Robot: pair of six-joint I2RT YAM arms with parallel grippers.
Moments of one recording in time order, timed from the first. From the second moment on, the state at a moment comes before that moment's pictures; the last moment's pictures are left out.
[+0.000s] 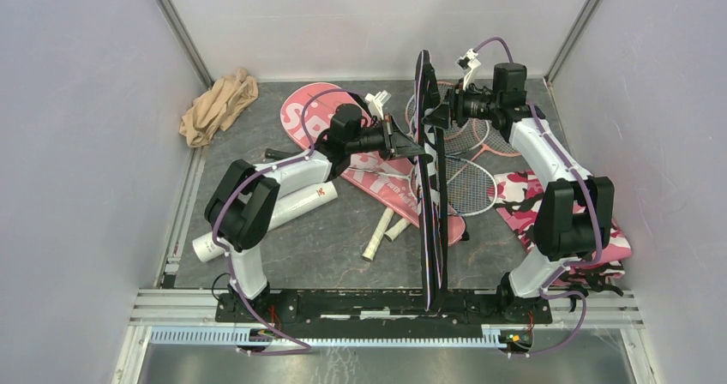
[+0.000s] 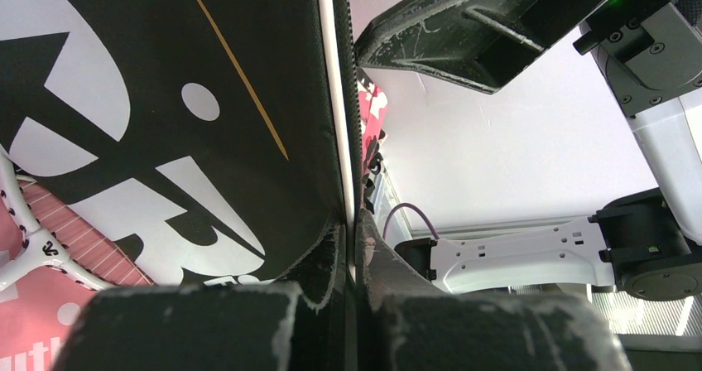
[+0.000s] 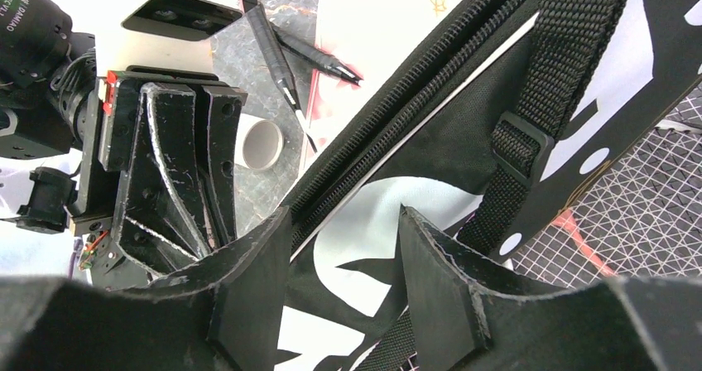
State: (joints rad) left arm -0.62 1.86 1.20 0.50 0.72 -1.01; right arm 0.09 1.68 1.36 -0.21 -0.94 0.03
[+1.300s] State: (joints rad) left arm -0.64 1.85 1.31 0.15 0.58 -0.71; right arm 0.24 1.62 1.36 -0.36 -0.51 -0.14
